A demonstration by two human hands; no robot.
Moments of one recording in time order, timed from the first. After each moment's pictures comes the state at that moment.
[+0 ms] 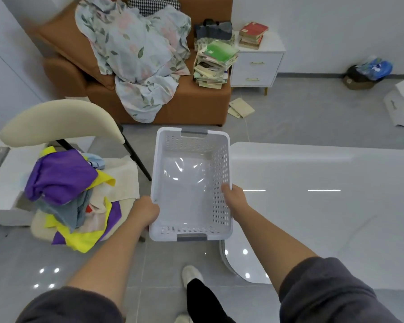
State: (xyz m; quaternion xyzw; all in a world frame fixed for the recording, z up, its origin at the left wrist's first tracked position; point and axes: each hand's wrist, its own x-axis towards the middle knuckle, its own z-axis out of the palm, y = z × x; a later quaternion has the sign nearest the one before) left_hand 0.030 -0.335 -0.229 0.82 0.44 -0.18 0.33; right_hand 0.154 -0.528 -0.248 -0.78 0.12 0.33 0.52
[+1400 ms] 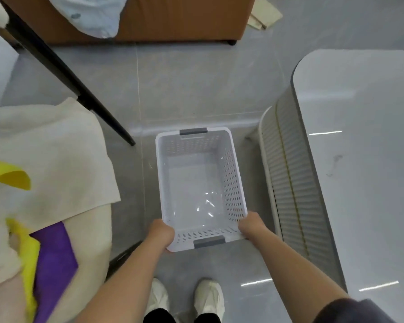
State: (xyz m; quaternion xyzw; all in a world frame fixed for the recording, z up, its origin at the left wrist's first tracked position) left_hand 0.081 -0.189 -0.726 0.60 0.53 -0.33 0.49; right_hand 0.163 -0.386 -0.693 -0.81 0.25 0.44 0.30
